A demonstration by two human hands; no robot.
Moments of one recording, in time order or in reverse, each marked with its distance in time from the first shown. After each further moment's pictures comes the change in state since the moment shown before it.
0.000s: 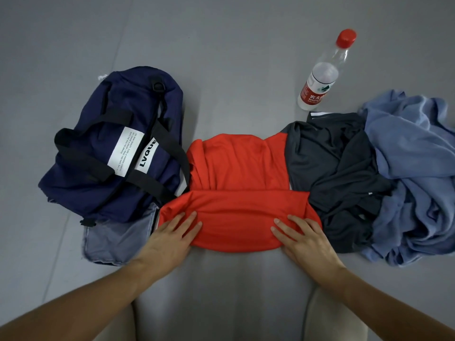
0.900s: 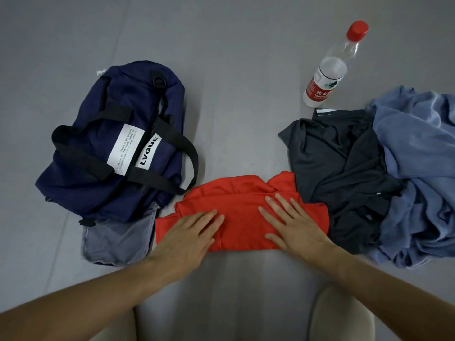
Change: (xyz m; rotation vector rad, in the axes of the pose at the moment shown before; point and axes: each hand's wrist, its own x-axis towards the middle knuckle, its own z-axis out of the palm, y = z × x) left_hand 0.012 0.022 -0.017 -0.108 0.210 0.055; right_hand 0.052 0.003 0.004 0.059 -0.191 -0.031
